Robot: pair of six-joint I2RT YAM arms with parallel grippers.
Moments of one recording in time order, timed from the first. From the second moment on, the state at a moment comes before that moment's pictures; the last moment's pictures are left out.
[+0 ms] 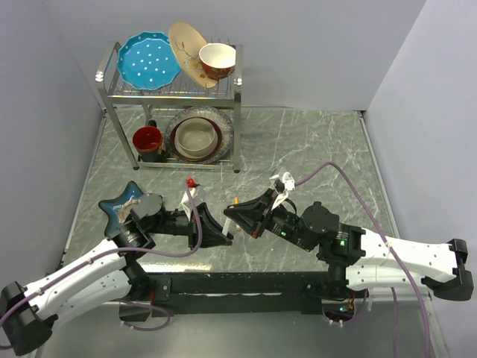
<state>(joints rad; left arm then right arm) -0.82 0.72 0.51 0.23 0.79 -0.50 1.34 0.86 0.80 0.11 0.26 0.41</state>
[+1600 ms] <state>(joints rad) -0.55 0.95 0.64 -0.04 1.17 -0.46 1.33 1.01 0.70 0.32 0.44 0.60</state>
